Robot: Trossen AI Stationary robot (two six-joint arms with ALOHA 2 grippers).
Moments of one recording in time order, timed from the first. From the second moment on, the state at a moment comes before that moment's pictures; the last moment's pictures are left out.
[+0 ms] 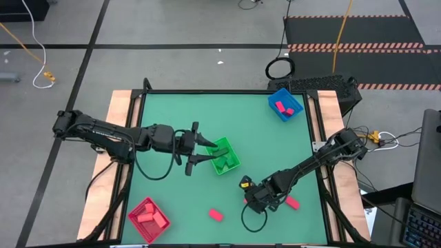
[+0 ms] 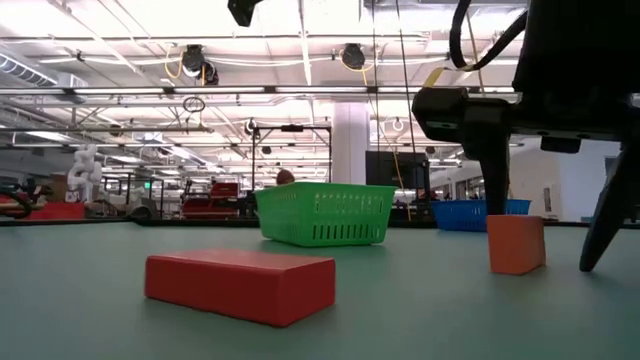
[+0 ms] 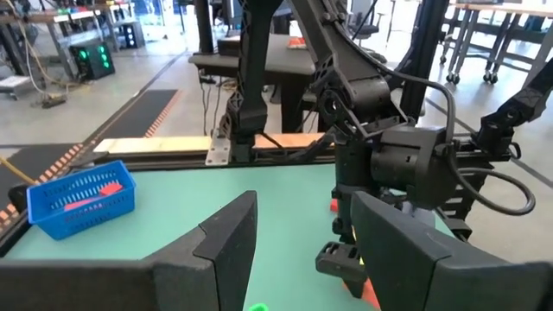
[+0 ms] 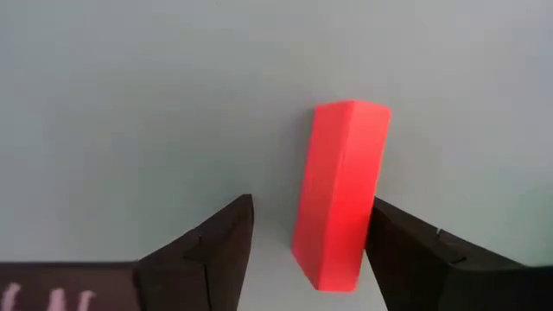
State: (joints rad) left arm -0.14 1.24 0.86 0.25 -0.03 0.00; right arm 0.49 1.80 1.01 -0.42 0.05 -0.49
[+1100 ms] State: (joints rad) left arm -0.24 1.24 0.86 0.20 -0.07 0.19; right arm 0.47 1.60 1.01 0.24 0.68 -0.40
